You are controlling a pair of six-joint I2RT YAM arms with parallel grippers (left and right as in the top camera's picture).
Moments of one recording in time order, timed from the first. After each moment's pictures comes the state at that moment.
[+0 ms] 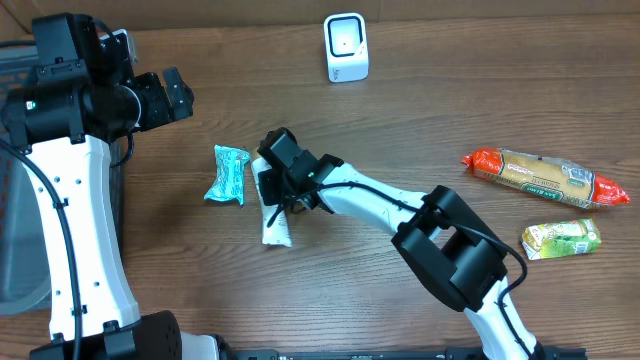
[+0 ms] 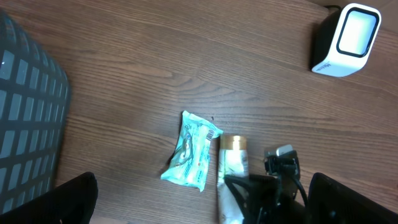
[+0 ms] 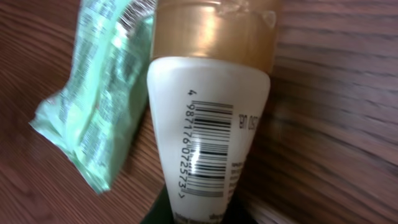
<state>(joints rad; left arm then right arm) 0.20 1.61 1.88 -1.27 0.15 -0.15 0.84 2.23 1.58 -0.33 -0.16 0.60</state>
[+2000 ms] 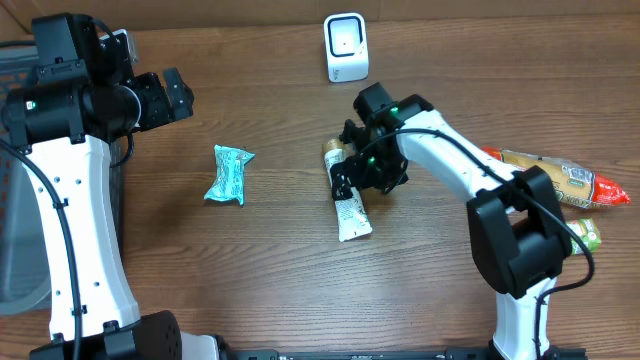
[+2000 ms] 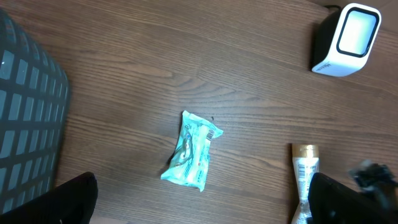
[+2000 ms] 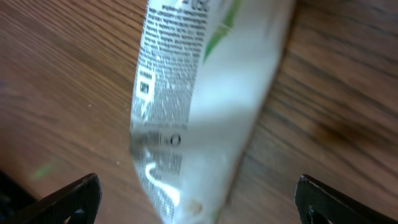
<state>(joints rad) 0.20 1.61 1.88 -1.27 0.15 -0.15 0.51 2.10 1.59 -1.01 -0.40 0.08</state>
